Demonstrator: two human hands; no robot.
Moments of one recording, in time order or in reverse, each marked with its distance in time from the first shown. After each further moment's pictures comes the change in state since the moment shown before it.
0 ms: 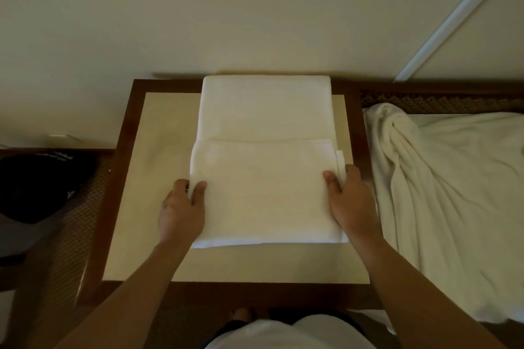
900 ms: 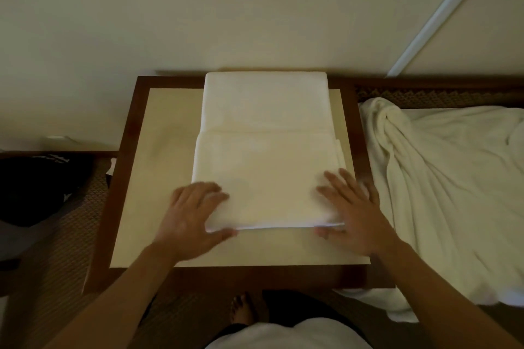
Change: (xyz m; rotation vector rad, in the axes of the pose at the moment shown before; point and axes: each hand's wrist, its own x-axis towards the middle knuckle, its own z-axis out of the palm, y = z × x) left_hand -0.020 -0.046 -0.021 0.359 -0.103 0.949; right_hand -0.045 0.057 -0.018 -0.484 -0.279 -0.679
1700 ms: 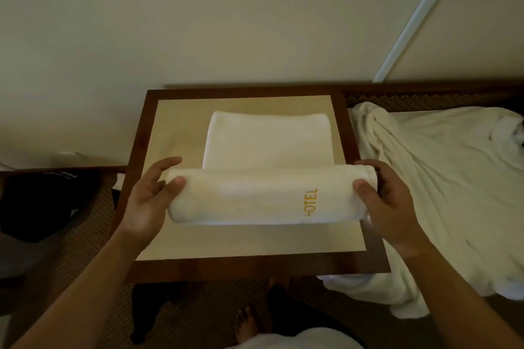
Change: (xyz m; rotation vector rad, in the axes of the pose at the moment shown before) left_hand -0.013 0.021 -0.099 -1.047 0.253 -0.567; right_hand -0.040 -0.039 -0.074 0.954 0.547 0.241
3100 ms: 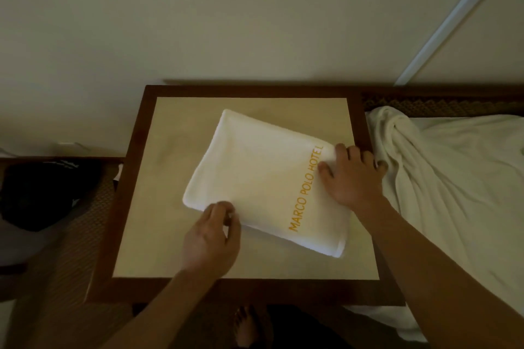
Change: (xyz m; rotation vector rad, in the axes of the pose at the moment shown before) left_hand -0.002 -0.064 0.094 0.745 0.073 0.213; right_hand 0.117 0.040 0.075 -1.157 -0.259 0.227
